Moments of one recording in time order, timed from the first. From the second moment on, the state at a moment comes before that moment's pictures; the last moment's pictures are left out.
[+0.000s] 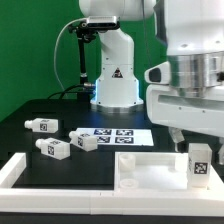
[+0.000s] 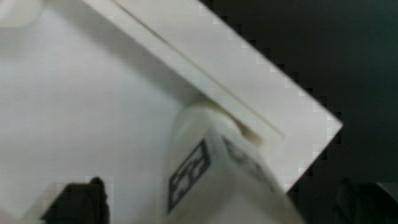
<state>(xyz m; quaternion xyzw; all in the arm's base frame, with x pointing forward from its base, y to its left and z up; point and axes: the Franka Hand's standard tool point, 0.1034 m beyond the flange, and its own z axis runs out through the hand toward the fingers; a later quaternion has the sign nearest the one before) 0.635 0.121 0.079 -0.91 0.41 -0.01 0.05</state>
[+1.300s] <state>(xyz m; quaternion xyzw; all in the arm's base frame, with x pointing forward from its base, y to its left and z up) 0.638 0.109 0.074 -0.96 0.29 -0.03 0.03</state>
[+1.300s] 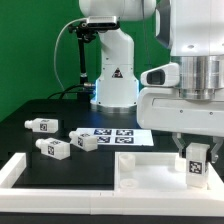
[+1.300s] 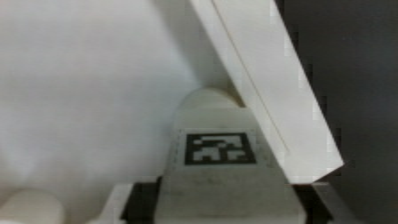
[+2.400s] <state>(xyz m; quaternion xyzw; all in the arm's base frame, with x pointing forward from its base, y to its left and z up) 0.637 0.109 0.067 -0.91 0.41 0.00 0.08</state>
